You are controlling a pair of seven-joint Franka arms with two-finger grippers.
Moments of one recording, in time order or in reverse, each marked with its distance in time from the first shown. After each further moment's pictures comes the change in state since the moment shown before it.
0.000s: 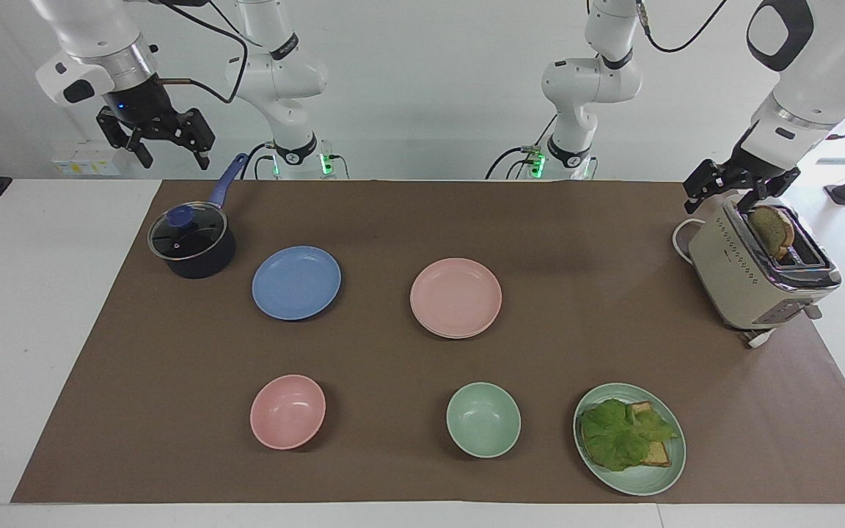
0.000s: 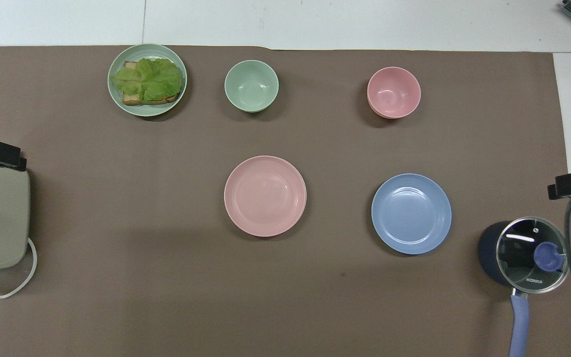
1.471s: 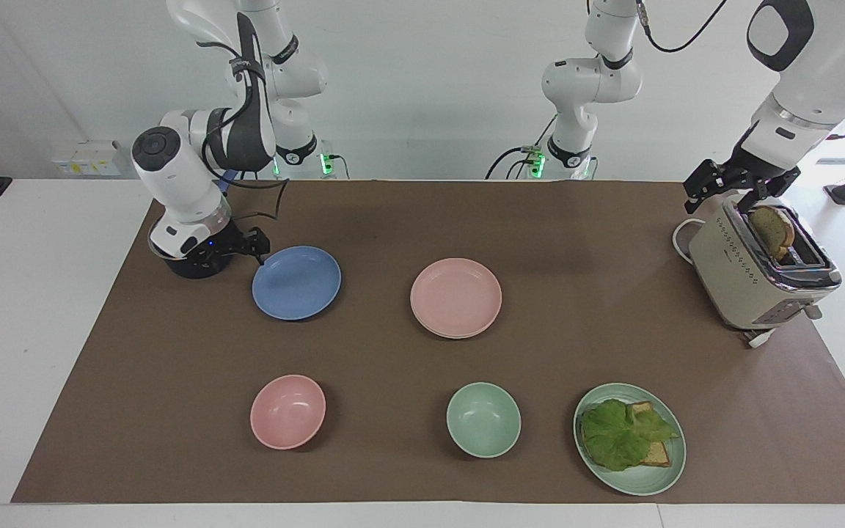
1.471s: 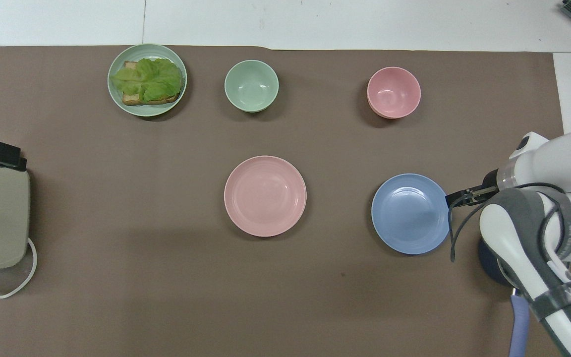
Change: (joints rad) left arm 0.000 0.000 0.000 0.000 0.000 0.000 0.000; right arm 0.022 0.135 0.005 -0.556 0.057 0.633 -0.233
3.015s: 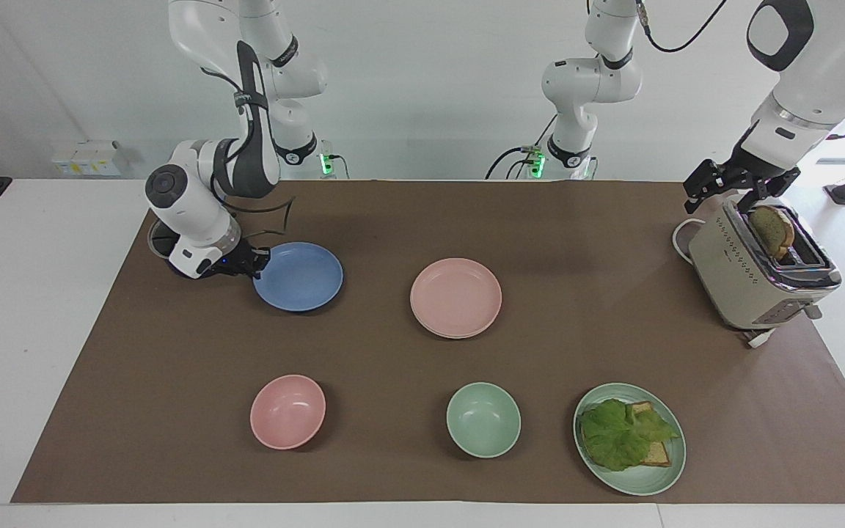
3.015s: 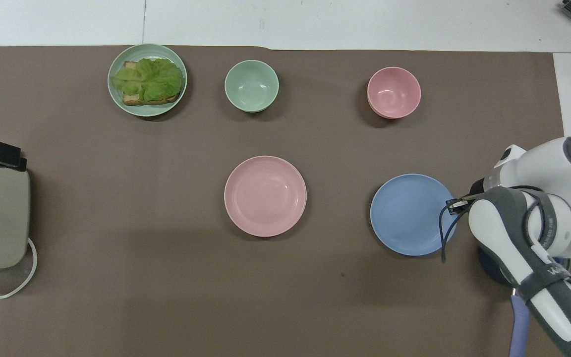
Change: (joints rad) left arm 0.000 0.000 0.000 0.000 0.000 0.000 0.000; right arm -0.019 0.040 0.001 -0.005 0.059 -0.001 -0.027
